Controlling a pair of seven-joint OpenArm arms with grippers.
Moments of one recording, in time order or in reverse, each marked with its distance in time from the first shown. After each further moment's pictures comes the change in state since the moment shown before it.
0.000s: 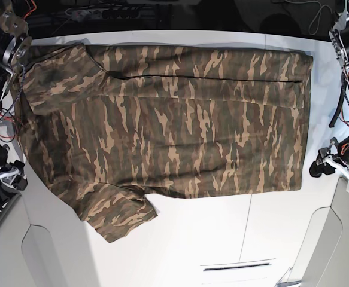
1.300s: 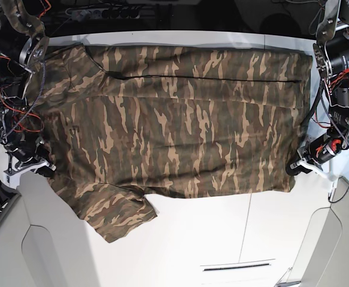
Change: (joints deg) left arm -4.5 6.7 1.6 -10.5 -1.5 -0.4 -0.6; right arm 0.2 -6.3 0.0 -4.8 0.7 1.5 -4.3
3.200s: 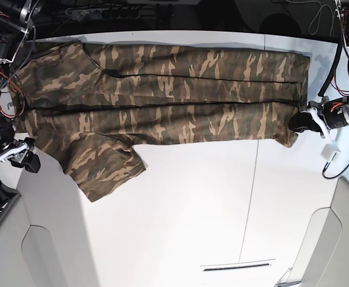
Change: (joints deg) left arm 27.9 -7.6 0.4 41.9 -21.1 0.2 24.0; right arm -14.1 1.8 -0.1 26.9 9.8 -0.4 -6.1
